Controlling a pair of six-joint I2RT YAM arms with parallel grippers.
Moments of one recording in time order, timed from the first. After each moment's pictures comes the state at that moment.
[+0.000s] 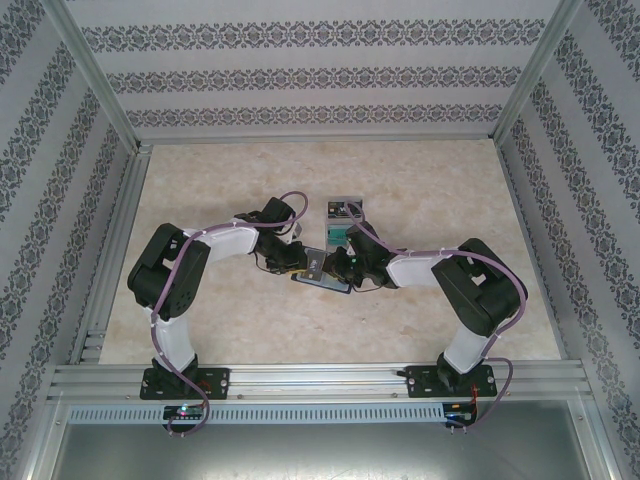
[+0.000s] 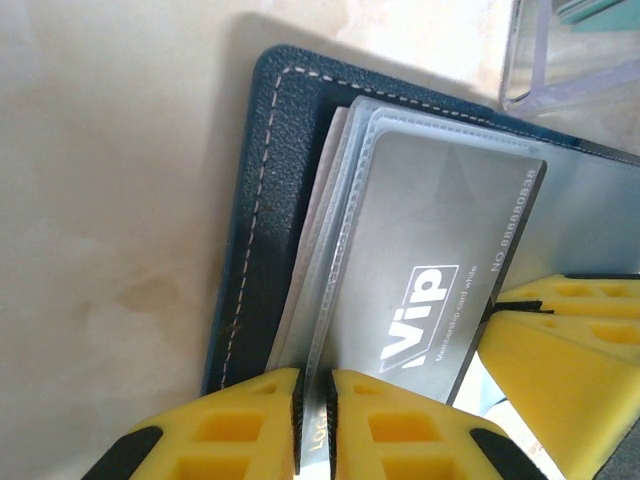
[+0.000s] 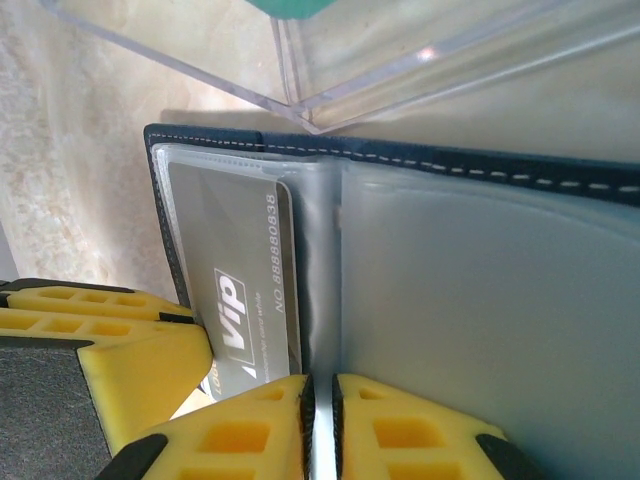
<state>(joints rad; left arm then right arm) -0.49 1.87 1.11 -0.48 0.47 -0.58 0.62 1.72 0.72 0.15 -0.38 1.09</state>
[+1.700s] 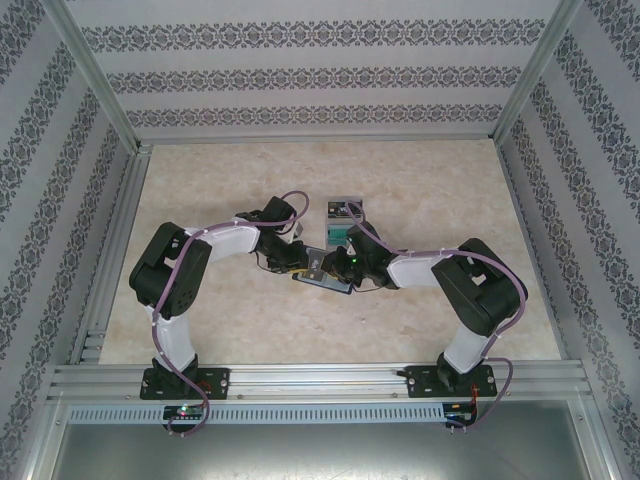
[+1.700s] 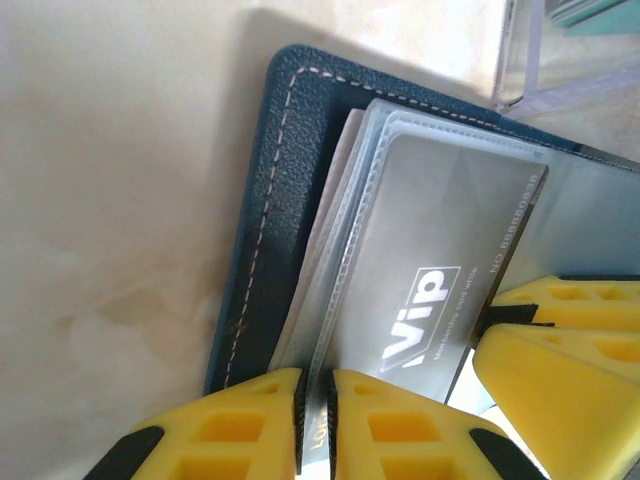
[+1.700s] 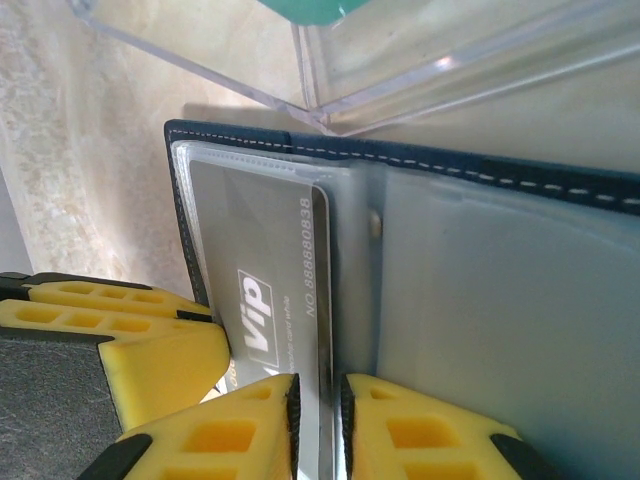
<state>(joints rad) -0.49 1.88 1.12 -0.48 0.47 -0.58 0.61 1.72 0.71 0.18 -0.38 1.09</state>
